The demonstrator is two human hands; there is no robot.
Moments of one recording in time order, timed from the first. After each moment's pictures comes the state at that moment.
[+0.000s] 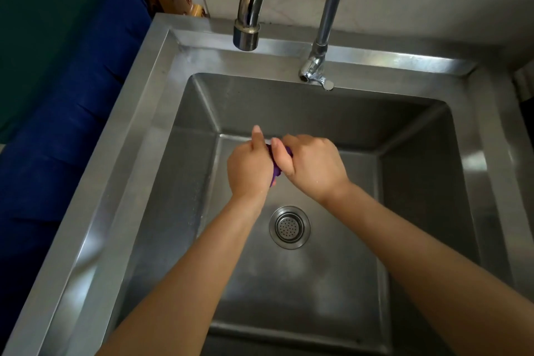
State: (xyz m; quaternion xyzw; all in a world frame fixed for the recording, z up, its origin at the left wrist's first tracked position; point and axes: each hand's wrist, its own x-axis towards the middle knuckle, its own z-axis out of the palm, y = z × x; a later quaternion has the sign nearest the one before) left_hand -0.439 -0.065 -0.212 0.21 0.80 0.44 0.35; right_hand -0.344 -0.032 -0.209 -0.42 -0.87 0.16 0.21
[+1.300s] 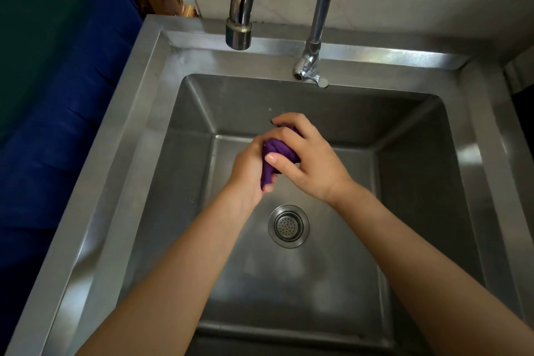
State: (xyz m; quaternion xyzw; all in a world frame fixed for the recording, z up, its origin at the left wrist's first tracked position) left_hand -0.445 -0.061 -0.215 0.10 0.67 0.45 0.58; right_hand -0.330 -0.030 -0.210 -0.34 -0.85 0.32 0.24
